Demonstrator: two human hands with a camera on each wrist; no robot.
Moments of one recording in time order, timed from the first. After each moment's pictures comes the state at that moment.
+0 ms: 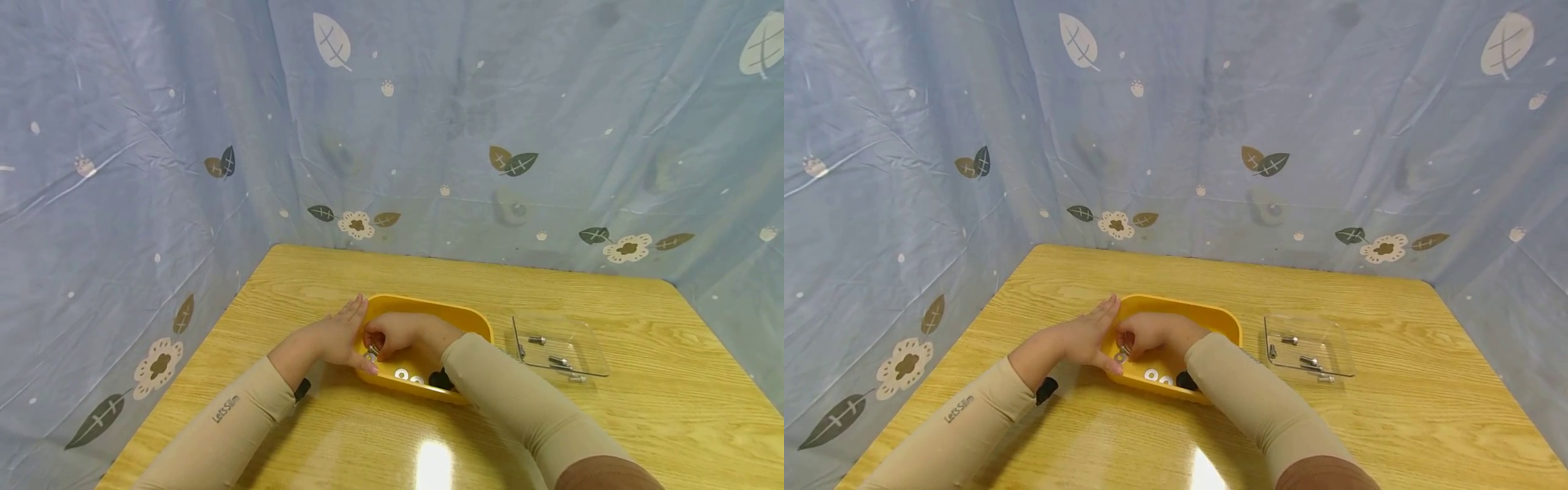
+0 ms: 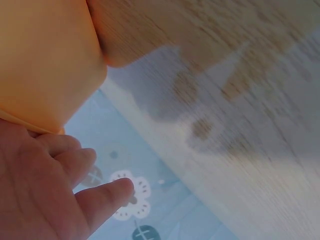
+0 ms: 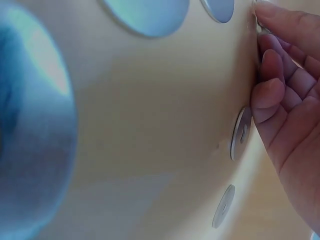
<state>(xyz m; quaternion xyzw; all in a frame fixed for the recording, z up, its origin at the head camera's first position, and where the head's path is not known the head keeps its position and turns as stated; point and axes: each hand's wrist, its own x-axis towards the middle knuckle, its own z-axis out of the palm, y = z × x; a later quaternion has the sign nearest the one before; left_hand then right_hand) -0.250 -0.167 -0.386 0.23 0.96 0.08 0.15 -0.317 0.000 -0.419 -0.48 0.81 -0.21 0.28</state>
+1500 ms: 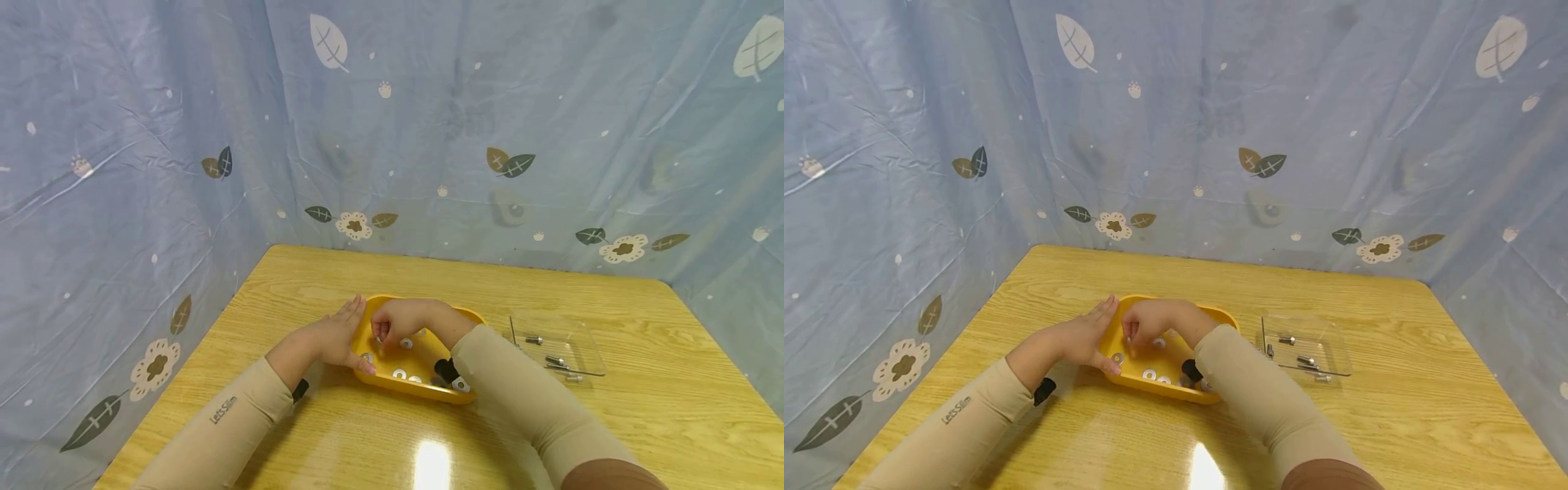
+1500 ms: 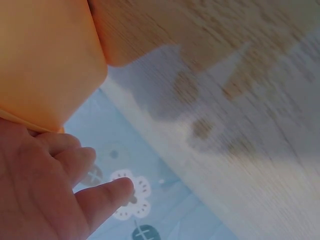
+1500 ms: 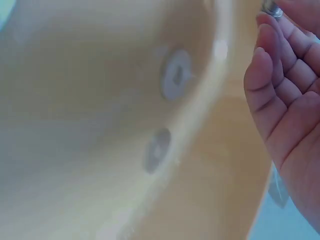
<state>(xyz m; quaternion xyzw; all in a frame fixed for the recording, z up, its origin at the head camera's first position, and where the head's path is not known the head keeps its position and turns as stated) -0.249 -0.167 -0.383 0.24 0.95 0.08 0.16 -0.320 0.015 -0.383 -0.45 0.82 -0.18 0.30</state>
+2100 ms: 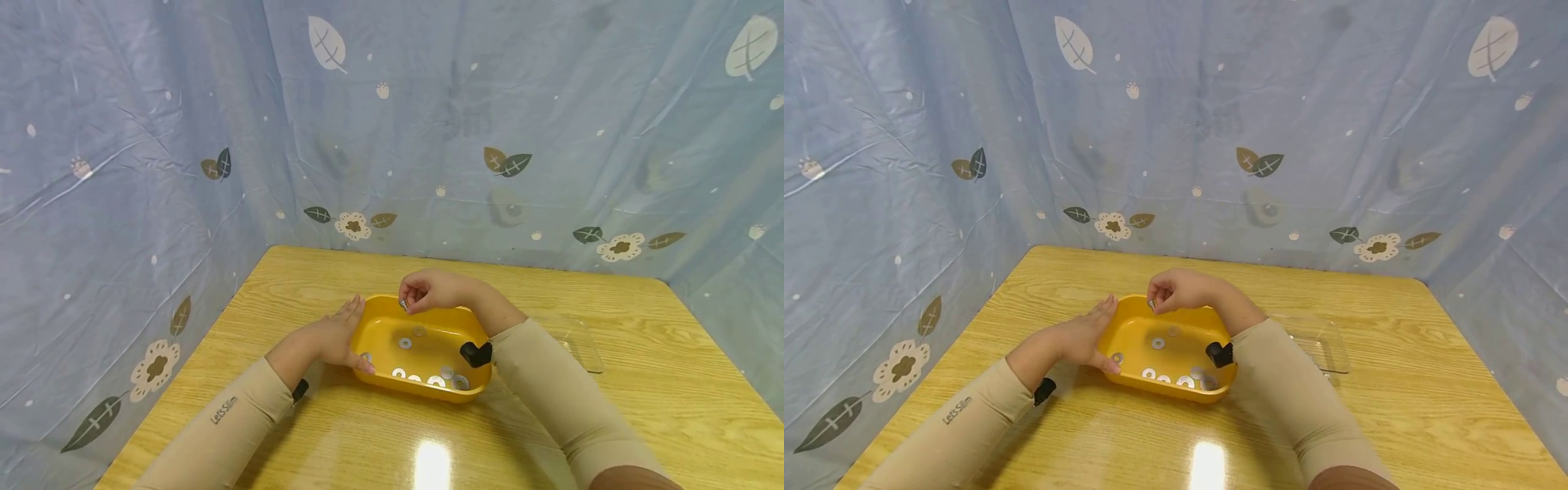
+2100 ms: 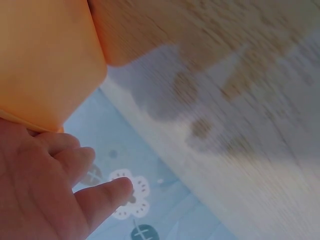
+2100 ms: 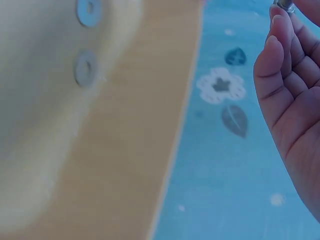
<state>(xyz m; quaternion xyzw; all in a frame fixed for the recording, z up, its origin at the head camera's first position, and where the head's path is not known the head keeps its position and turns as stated) -0.249 -0.167 -0.388 0.23 0.96 0.08 0.16 -0.324 0.080 -0.338 -0.44 0.79 -0.34 0.24</state>
